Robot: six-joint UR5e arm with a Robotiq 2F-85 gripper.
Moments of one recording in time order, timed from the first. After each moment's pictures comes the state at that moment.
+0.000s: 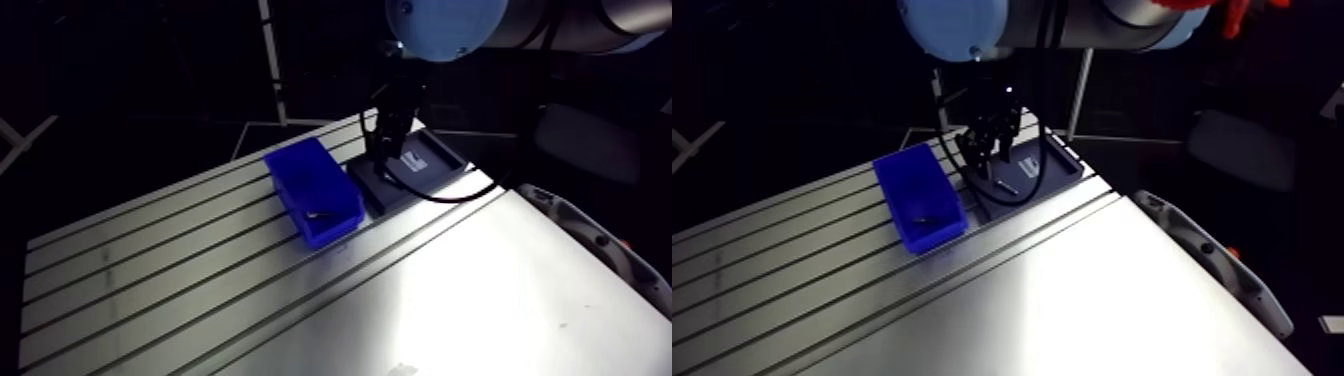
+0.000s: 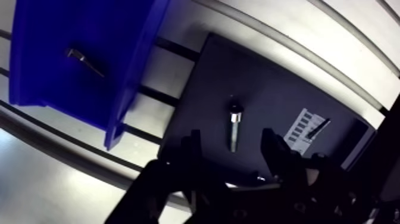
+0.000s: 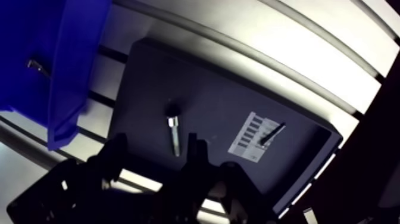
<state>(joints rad) -0.56 -1.14 1.78 -2.11 -1.62 -2.55</state>
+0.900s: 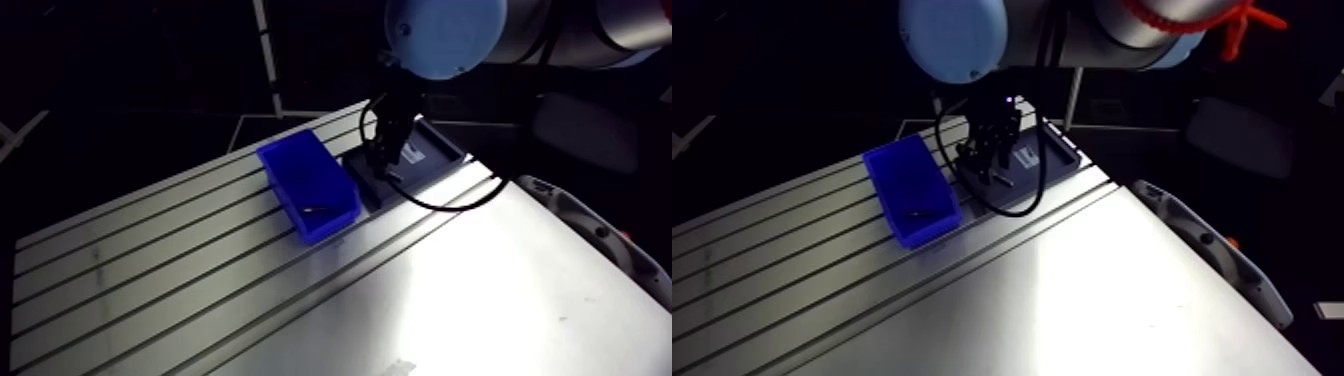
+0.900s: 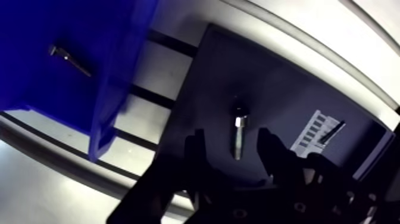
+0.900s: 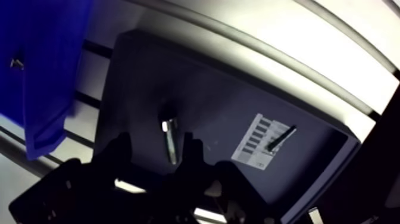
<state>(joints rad) -0.58 -1.11 1.81 -2.16 -1.62 -2.55</state>
